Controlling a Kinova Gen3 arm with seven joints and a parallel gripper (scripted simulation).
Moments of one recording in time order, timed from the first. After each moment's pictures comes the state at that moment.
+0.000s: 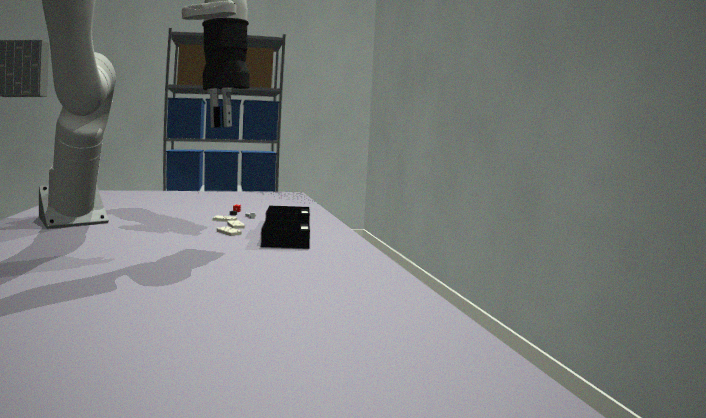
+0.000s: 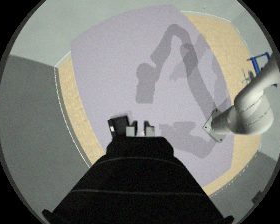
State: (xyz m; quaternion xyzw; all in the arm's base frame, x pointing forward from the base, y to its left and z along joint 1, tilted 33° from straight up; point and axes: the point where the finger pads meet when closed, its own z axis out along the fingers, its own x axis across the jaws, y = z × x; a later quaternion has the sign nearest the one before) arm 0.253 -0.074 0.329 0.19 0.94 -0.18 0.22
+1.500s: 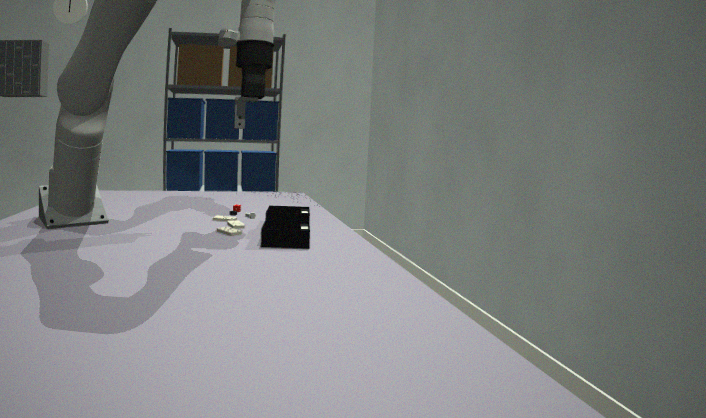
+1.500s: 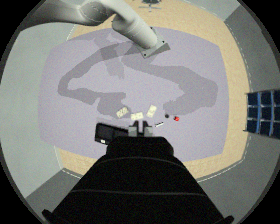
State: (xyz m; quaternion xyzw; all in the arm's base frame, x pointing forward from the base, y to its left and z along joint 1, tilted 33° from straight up) arm 0.302 0.082 0.259 0.68 0.68 -0.07 0.27
